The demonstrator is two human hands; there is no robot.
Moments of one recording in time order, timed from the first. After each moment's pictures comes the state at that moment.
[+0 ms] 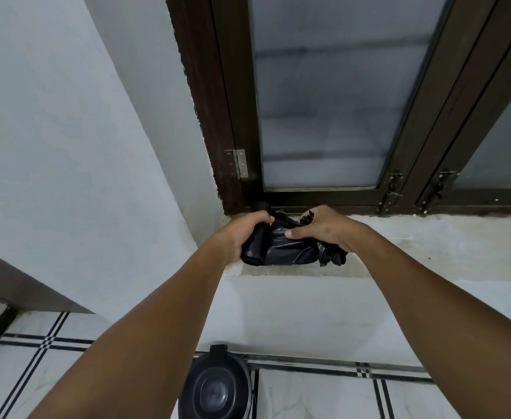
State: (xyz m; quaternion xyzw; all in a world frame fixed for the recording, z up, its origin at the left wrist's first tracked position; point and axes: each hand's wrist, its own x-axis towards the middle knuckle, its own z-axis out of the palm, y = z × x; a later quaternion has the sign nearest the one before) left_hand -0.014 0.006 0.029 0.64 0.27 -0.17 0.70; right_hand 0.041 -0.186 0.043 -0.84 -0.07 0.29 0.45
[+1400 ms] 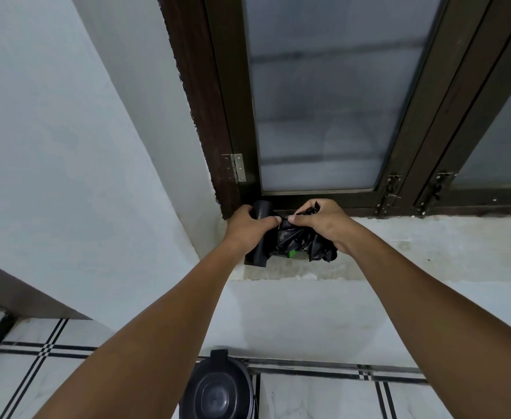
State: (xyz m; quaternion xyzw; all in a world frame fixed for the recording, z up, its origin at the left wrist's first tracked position) left_hand -0.001 -0.005 0.021 0.82 0.21 0.01 0.54; right_hand 0.049 -0.184 0.035 -0.79 -0.04 0.18 0.58
